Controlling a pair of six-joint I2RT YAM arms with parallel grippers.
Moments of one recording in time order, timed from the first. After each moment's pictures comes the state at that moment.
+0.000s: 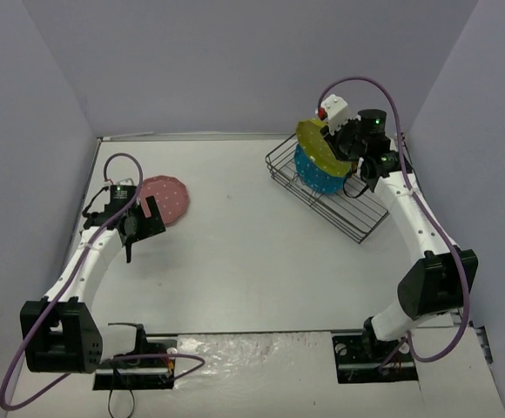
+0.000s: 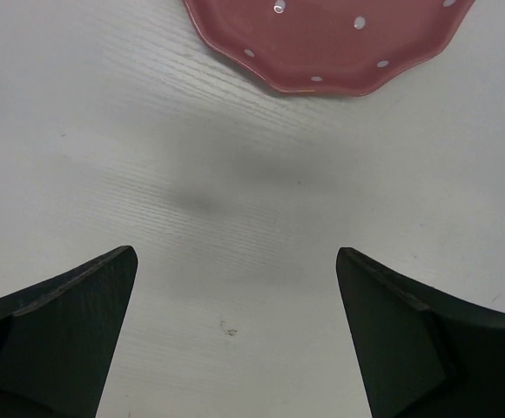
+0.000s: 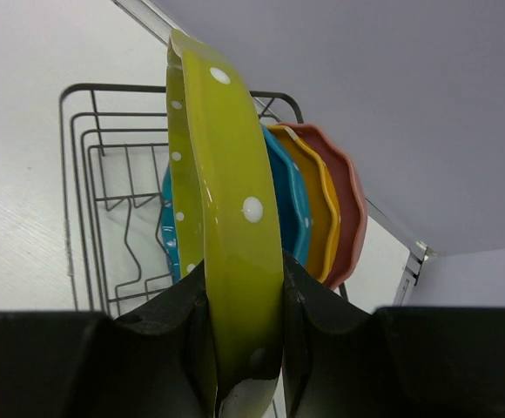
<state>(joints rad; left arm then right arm) -0.03 1.23 0.92 -0.66 -0.12 -0.37 0.18 1.55 1.46 -0.30 -0.17 -0.55</state>
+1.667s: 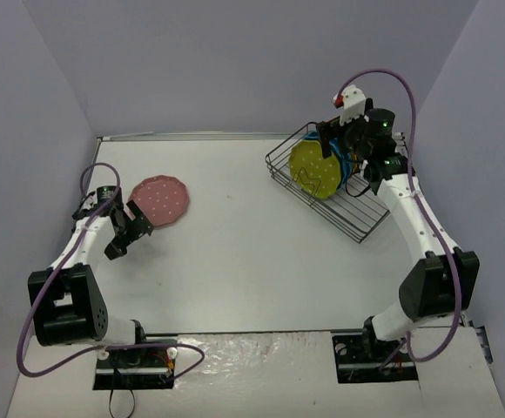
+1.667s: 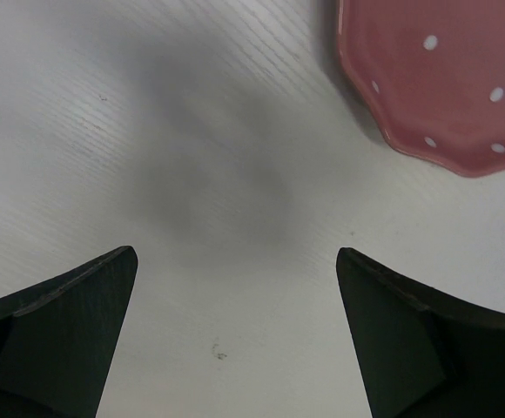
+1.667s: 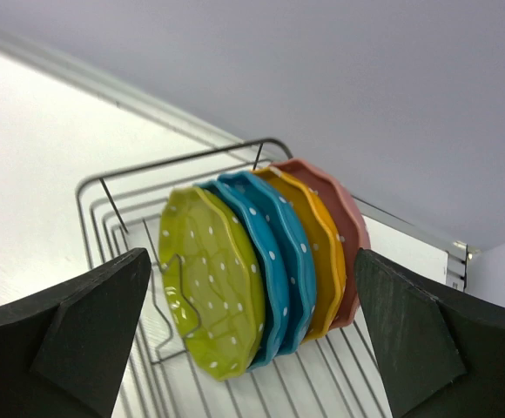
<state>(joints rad) 0.13 1.39 0.92 -0.66 -0.08 -0.55 0.14 1.55 1.40 -0.13 -0.19 -0.32</state>
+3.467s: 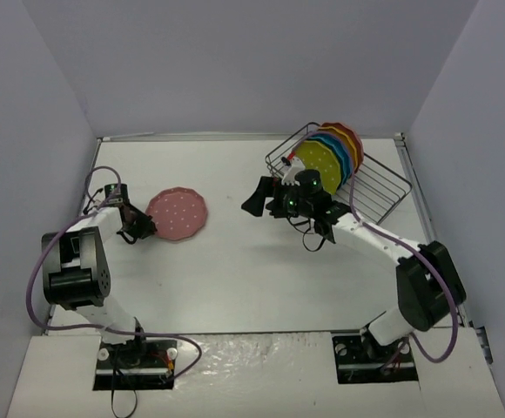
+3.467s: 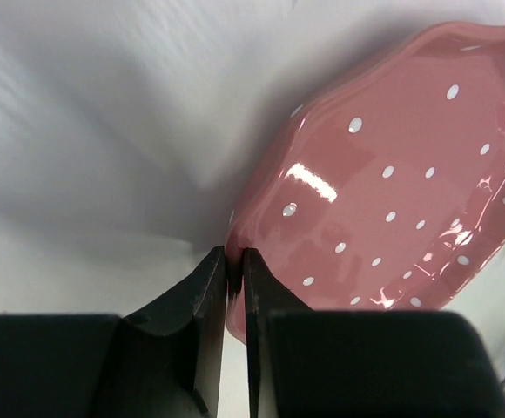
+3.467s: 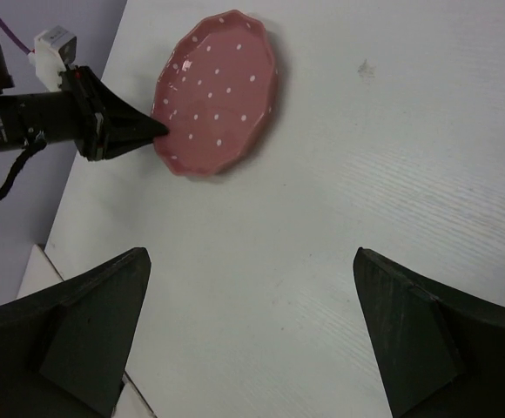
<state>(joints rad) 0.15 1.68 0.97 -0.36 0.13 -0.83 0.54 1.49 0.96 0.11 -0.31 0.57</state>
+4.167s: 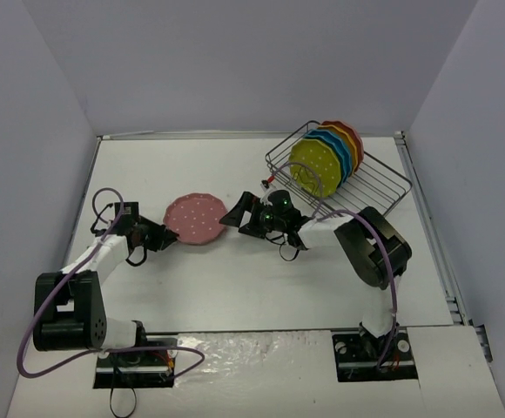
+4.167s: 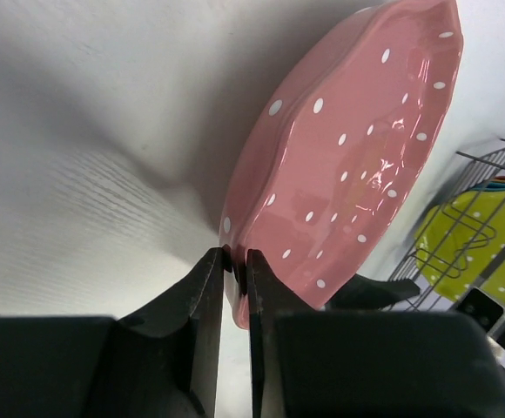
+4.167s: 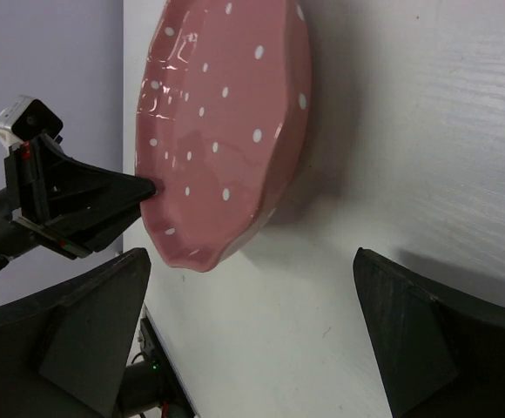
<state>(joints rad) 0.03 1.35 0.67 -0.27 0.30 -1.15 0.63 1.90 0.91 0.54 -0.38 0.98</state>
